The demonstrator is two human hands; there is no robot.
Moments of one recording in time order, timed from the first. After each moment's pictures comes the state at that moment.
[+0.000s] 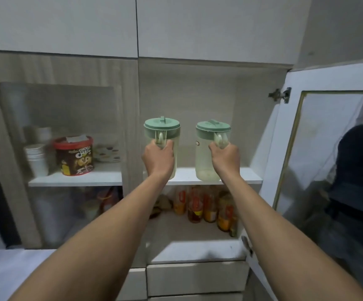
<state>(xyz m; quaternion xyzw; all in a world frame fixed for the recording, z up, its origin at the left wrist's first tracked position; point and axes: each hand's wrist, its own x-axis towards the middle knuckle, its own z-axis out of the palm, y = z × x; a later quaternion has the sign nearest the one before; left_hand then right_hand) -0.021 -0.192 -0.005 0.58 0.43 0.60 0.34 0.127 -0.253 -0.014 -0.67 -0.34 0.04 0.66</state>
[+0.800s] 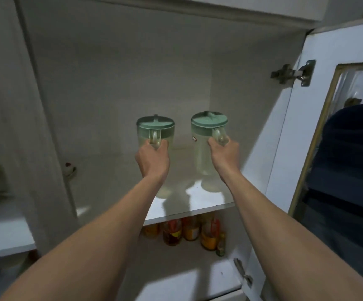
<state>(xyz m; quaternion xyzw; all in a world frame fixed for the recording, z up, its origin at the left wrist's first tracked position) 0.189 0.016 -0.035 0.62 0.42 0.55 0.38 0.320 -0.076 -0.038 -0.68 -0.25 -0.02 0.68</state>
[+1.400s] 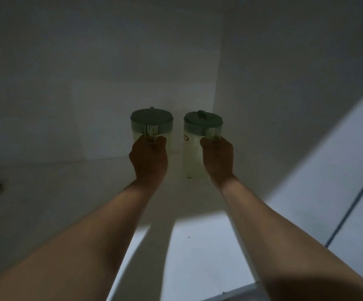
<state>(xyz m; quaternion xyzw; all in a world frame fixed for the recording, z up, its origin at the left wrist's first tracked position) 0.395 0.177 -0.088 0.64 0.42 0.54 0.36 0.514 0.099 -0.095 -0.68 -0.26 0.04 0.69</state>
